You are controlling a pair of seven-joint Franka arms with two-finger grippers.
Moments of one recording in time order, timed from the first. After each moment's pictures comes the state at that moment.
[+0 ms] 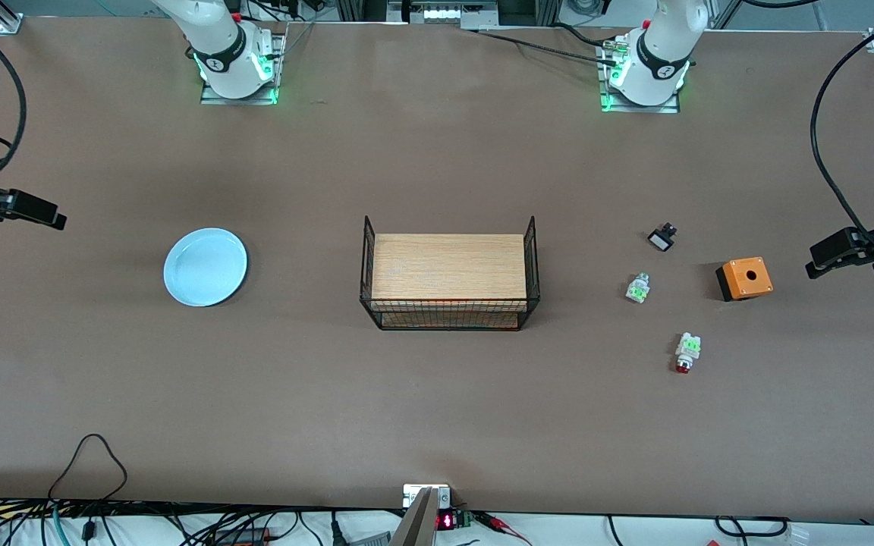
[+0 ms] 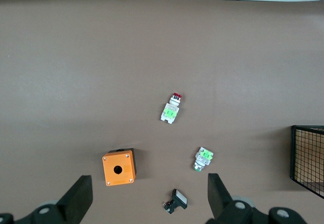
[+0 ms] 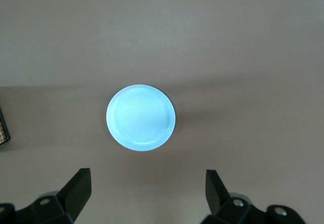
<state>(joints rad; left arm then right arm) 0.17 0.22 -0.12 -1.44 0.01 1.76 0.02 0.07 0.15 -0.18 -1.55 0.04 1.63 0.02</state>
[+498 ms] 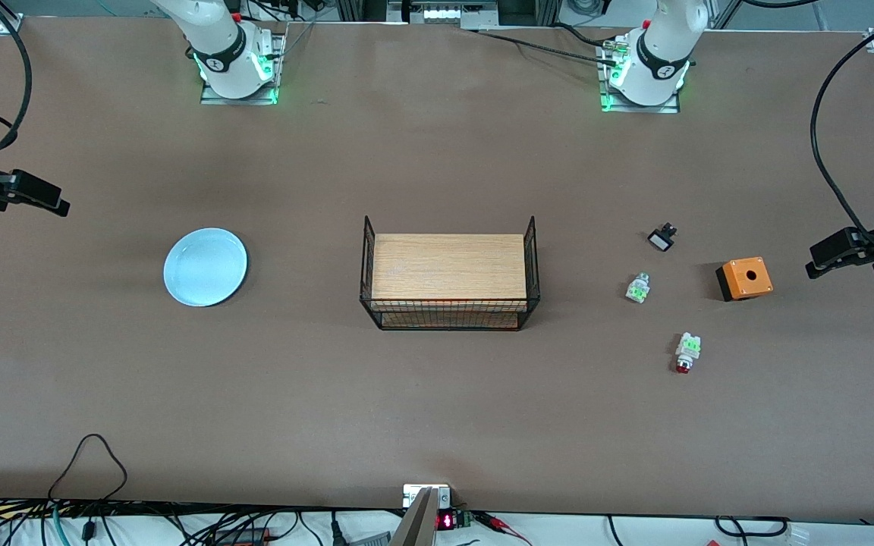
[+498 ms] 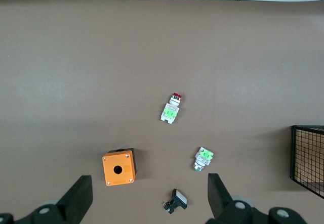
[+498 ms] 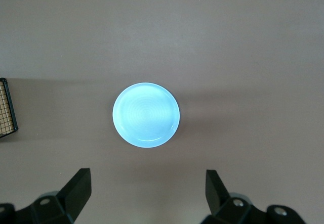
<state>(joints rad) 0.17 0.22 -0.12 -1.44 0.01 1.76 0.02 0.07 0.08 -0.17 -1.58 0.03 1.62 -0.01</state>
